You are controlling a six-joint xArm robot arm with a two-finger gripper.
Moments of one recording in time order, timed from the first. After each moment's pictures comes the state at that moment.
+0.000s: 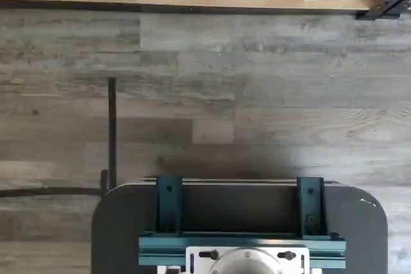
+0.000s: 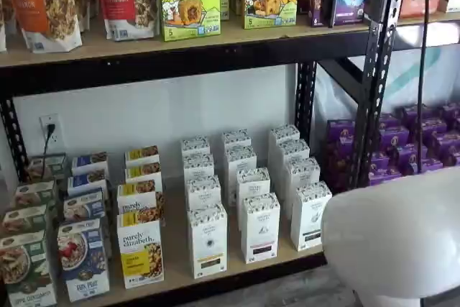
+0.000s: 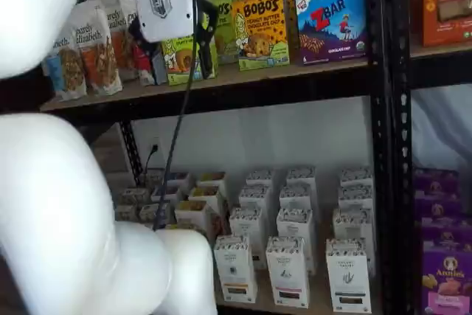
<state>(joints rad) 0.01 -0.84 -1.15 0.04 2.00 0.03</state>
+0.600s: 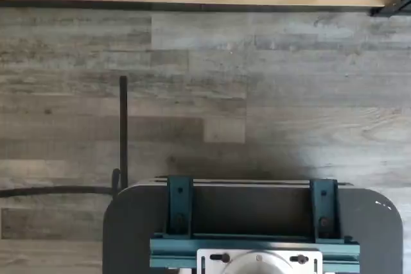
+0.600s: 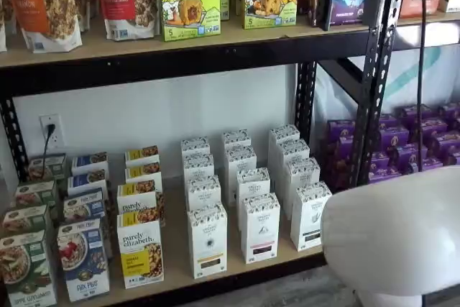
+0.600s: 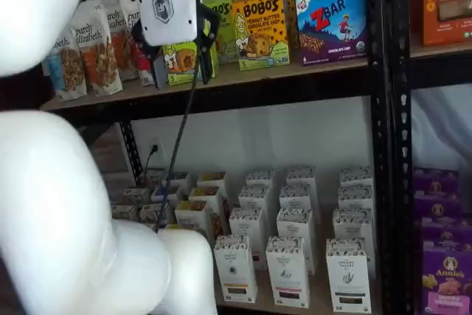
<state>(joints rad) -0.01 -0.83 -1.13 0.07 1.97 0.02</state>
